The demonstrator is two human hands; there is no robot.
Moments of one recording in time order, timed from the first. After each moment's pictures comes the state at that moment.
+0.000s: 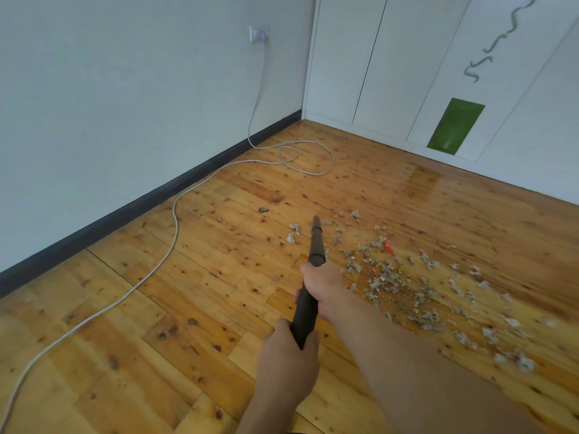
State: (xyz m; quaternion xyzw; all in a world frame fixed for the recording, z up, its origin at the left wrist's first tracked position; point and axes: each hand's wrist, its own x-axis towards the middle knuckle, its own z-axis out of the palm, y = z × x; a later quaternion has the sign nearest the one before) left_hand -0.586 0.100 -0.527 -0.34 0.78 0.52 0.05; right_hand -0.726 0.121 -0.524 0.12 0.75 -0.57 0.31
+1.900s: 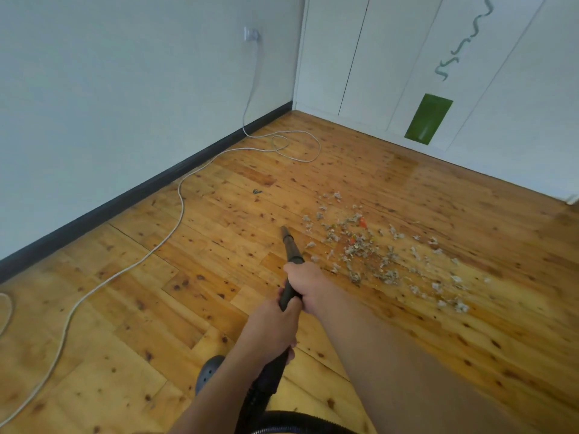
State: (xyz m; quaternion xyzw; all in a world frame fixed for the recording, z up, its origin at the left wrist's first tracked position) left_hand -0.462 0.151 -0.450 -0.31 0.70 0.63 0.12; right_hand -0.573 0.192 -0.444 0.12 0.74 -0.53 0.39
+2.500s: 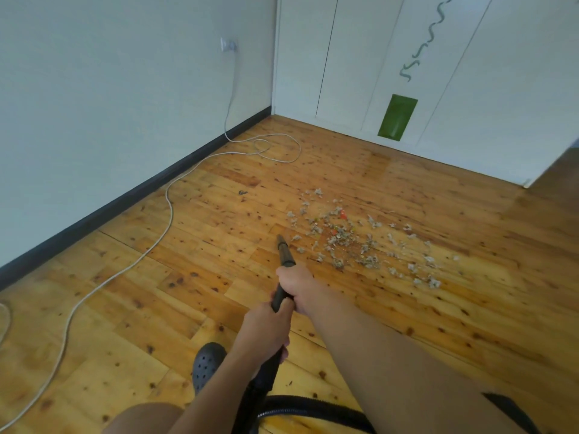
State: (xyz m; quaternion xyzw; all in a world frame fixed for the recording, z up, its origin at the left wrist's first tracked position) left_hand -0.400 0.184 -0.438 -0.30 0.73 0.60 0.11; right_hand -0.506 0.227 -0.422 0.14 0.76 -0.51 0.37
